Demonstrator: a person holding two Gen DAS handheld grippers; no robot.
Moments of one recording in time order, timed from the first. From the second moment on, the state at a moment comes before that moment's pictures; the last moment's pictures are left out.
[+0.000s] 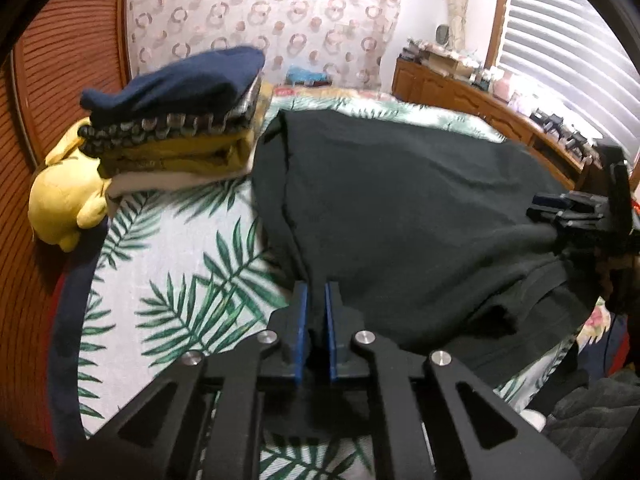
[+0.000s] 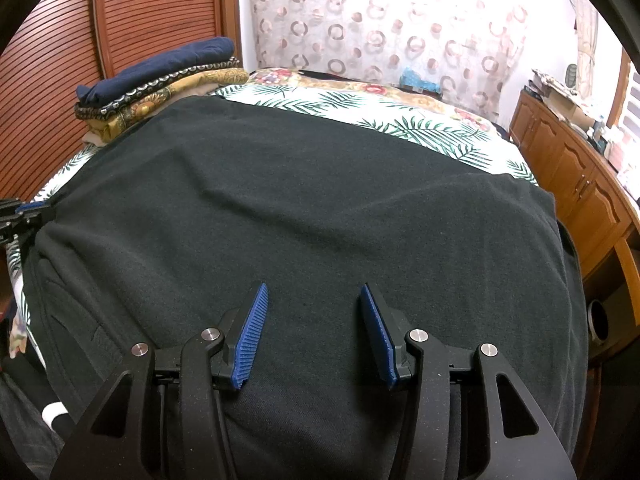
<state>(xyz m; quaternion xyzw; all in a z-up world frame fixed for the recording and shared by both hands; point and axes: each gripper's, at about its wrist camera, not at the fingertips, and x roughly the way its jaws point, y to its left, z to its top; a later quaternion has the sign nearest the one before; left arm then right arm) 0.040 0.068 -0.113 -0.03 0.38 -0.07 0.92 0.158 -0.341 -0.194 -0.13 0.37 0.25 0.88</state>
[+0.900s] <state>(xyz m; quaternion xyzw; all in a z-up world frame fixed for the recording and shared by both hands) 0.106 -0.071 0.018 0.00 0.25 -0.27 0.93 0.122 -0.415 -0.156 -0.09 0.35 0.21 0.91</state>
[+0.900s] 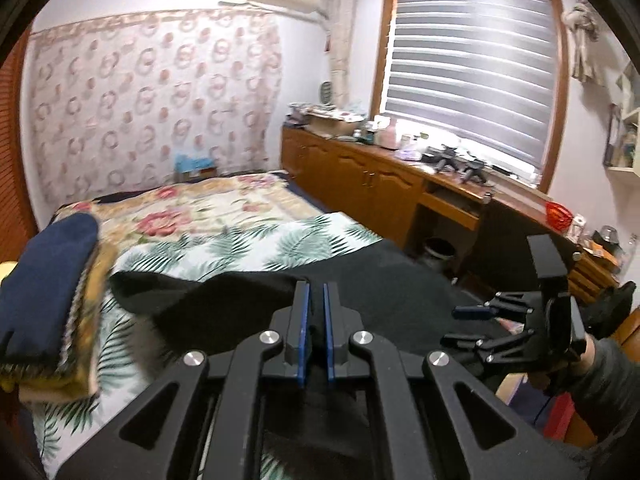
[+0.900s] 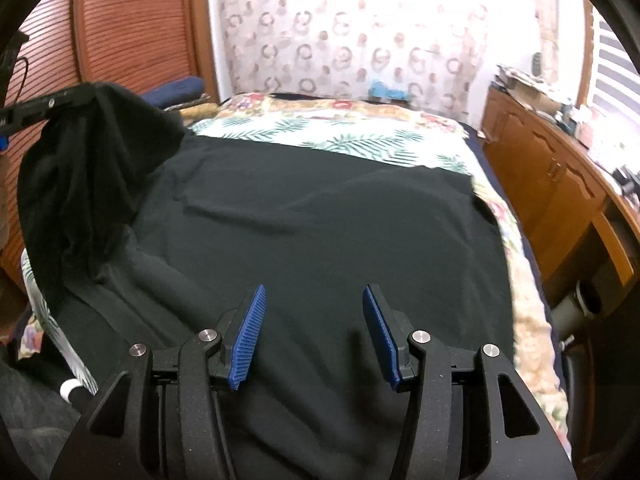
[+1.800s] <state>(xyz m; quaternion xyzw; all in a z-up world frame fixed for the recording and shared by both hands) 0.106 -0.126 -0.003 0.04 0.30 -0.30 0.90 0.106 -0.457 -0.128 -0.06 0.32 0.18 0.93</state>
